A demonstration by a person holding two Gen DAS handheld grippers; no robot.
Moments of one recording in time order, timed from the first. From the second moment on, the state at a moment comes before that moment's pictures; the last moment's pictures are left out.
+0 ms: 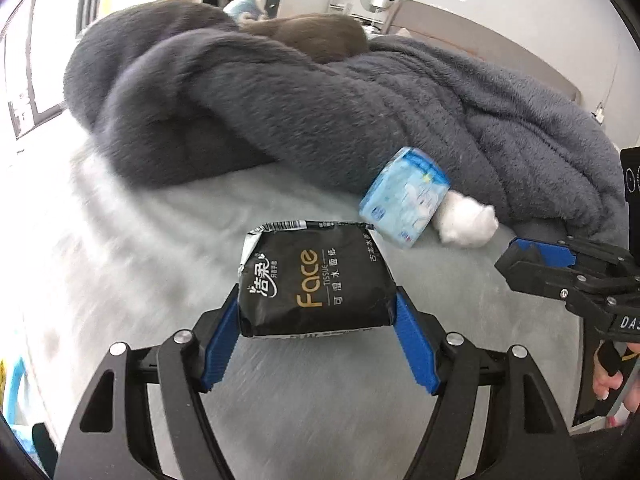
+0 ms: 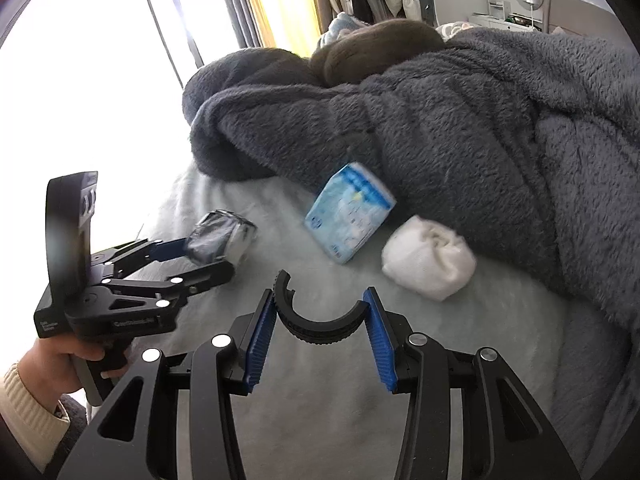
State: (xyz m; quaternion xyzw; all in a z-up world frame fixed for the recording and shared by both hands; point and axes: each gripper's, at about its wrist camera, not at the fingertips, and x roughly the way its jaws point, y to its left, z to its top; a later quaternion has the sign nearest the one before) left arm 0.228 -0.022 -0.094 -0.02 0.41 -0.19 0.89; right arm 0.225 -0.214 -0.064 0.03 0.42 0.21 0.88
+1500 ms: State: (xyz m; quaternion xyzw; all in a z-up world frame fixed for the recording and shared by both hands) left arm 0.087 0.217 -0.103 -0.01 0.47 -0.04 0.88; right arm 0.164 0.058 -0.026 -0.03 0.38 0.37 0.84
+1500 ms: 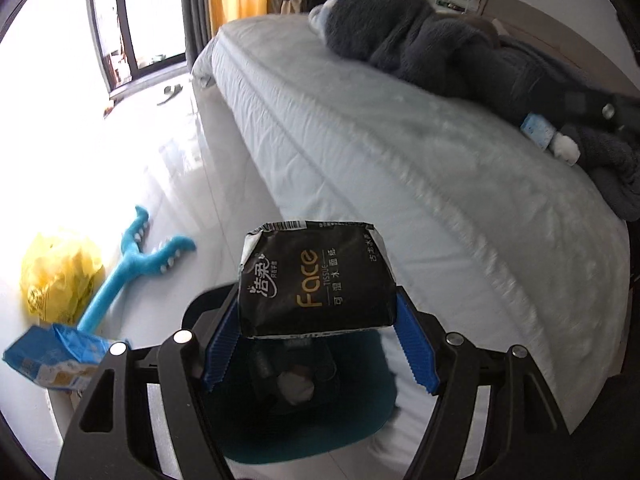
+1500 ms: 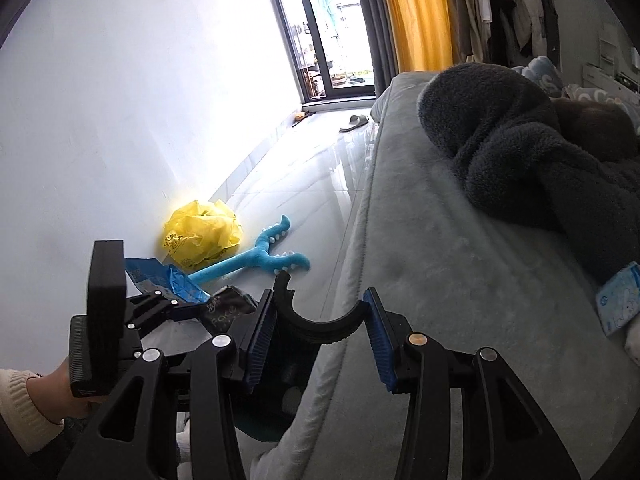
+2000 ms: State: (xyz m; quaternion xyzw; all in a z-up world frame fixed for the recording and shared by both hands) left arm 0.061 0.283 -0.148 -0.07 0.54 -0.01 0.84; right arm 0.142 0.139 -0.057 -0.06 0.41 0.41 0.81
